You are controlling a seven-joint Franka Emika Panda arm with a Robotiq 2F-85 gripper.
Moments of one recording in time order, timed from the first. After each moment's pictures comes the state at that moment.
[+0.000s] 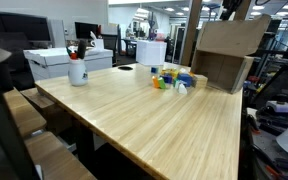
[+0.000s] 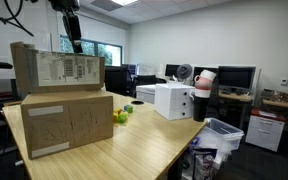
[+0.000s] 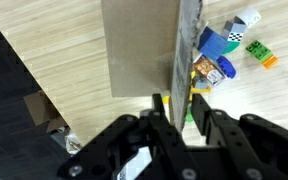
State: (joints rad) arm -0.17 -0.69 -0.18 -2.37 -0.07 1.90 0.07
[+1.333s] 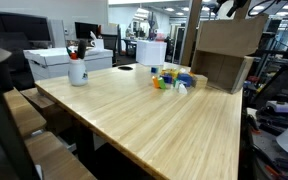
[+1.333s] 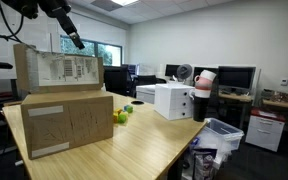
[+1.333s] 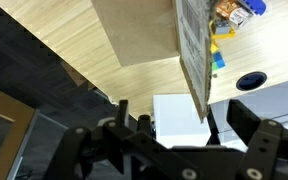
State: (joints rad) arm -0.29 -0.85 0.01 -2.58 -0.17 2.22 0.40
